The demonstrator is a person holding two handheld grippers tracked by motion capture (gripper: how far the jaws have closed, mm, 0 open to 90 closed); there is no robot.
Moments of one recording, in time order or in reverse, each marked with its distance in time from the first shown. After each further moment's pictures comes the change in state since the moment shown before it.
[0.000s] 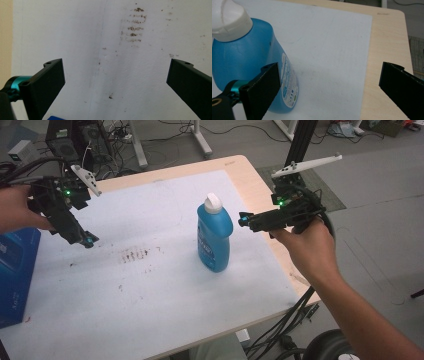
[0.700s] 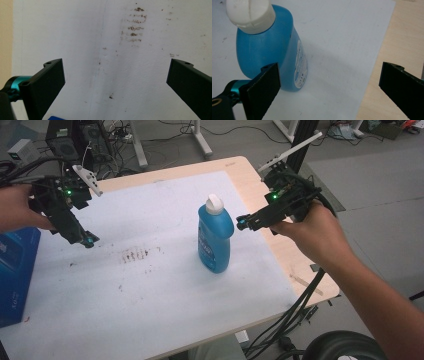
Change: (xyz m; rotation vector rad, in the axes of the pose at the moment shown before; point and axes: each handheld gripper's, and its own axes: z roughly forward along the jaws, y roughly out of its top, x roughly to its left) left arm 0.000 0.000 0.000 0.001 0.001 0.006; right arm 0.006 0.031 0.000 0.222 0.082 -0.119
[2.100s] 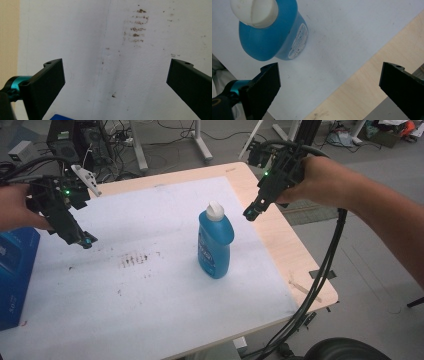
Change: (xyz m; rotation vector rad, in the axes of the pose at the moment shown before) left arm 0.004 0.000 -0.007 -0.008 0.009 -0.001; right arm -0.021 0.073 0.002 0.389 0.136 -0.315
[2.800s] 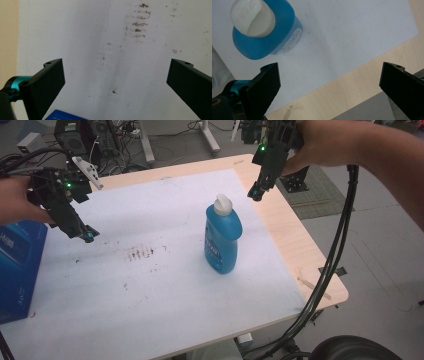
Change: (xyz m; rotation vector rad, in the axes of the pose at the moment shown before) left arm 0.004 -0.004 0.000 0.016 -0.004 -0.013; right arm -0.012 0.042 -0.007 0.097 -0.003 -0.285
